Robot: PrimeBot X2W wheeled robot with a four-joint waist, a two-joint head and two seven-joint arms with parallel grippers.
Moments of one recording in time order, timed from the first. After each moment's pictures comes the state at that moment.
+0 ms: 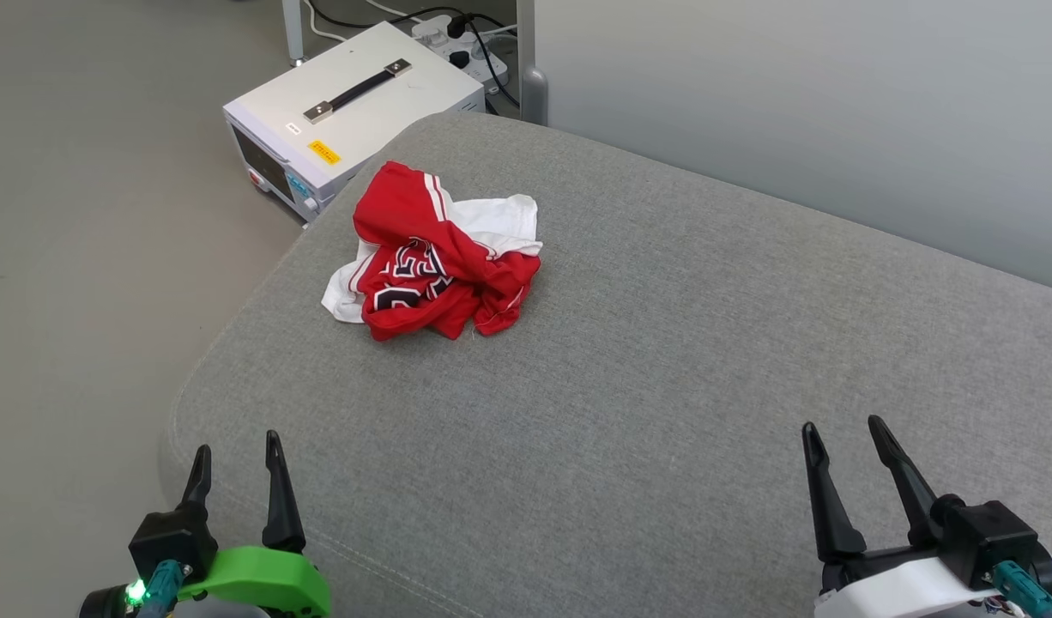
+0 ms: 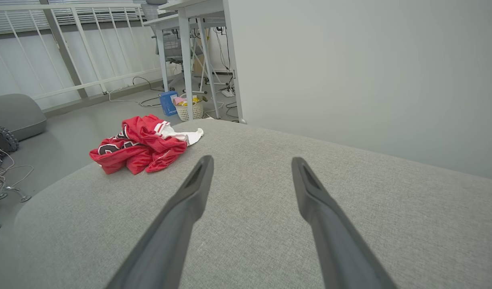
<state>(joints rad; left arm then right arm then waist) 0.03 0.05 0.08 0.17 -0.15 0.02 -0.26 0.12 -0.05 0.04 -0.01 0.16 0.13 -0.25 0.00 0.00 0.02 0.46</state>
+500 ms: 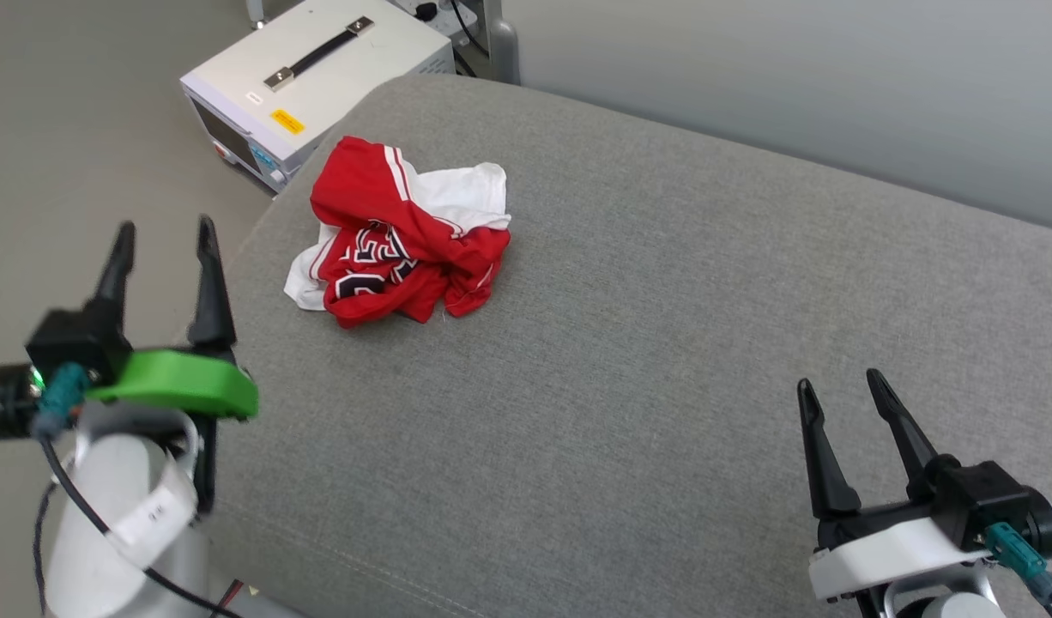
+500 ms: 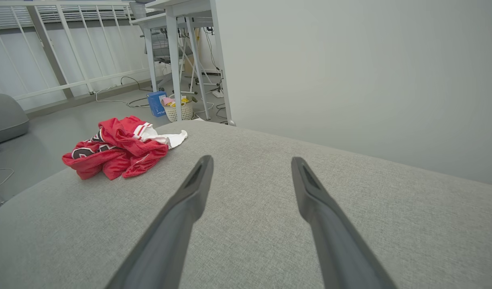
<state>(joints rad) -0.32 0.16 0.12 0.23 -0.12 -0.10 -0.26 0.05 -0.05 0.05 -0.02 0.11 0.13 -0.25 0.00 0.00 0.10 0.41</state>
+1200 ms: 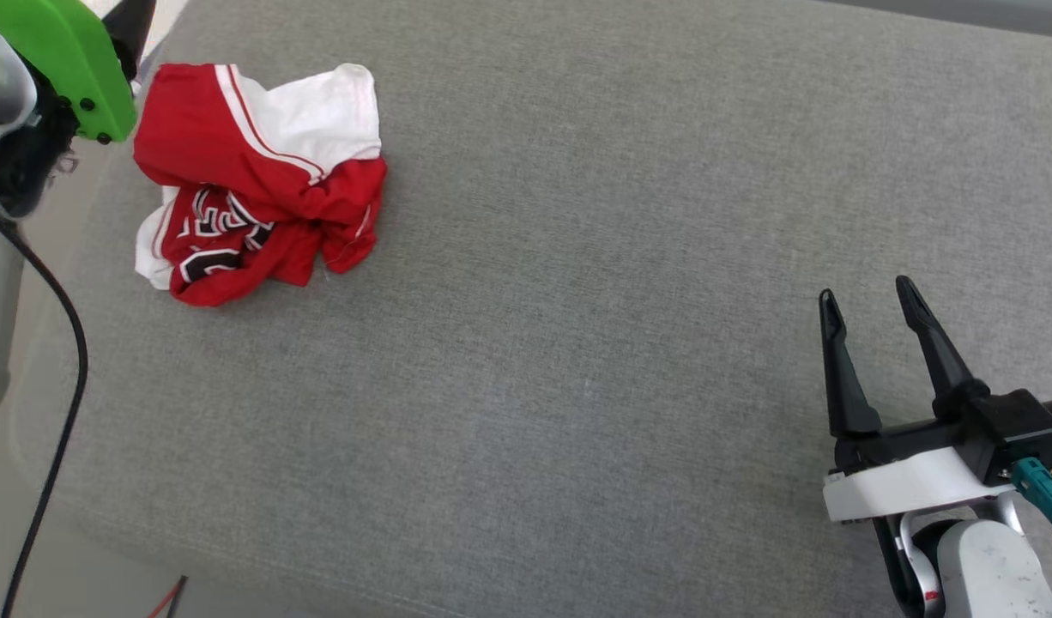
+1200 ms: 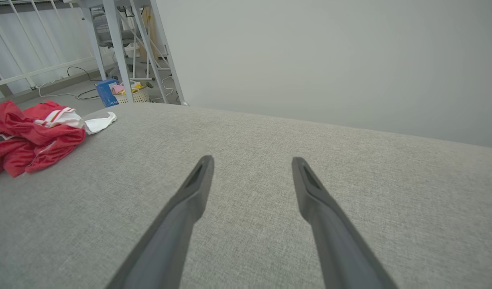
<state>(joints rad) -1.03 0.56 -0.33 0.52 -0.66 -0.13 0.40 -0.09 -0.05 0.03 -0.06 0.05 0.13 -0.25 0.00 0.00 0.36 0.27</state>
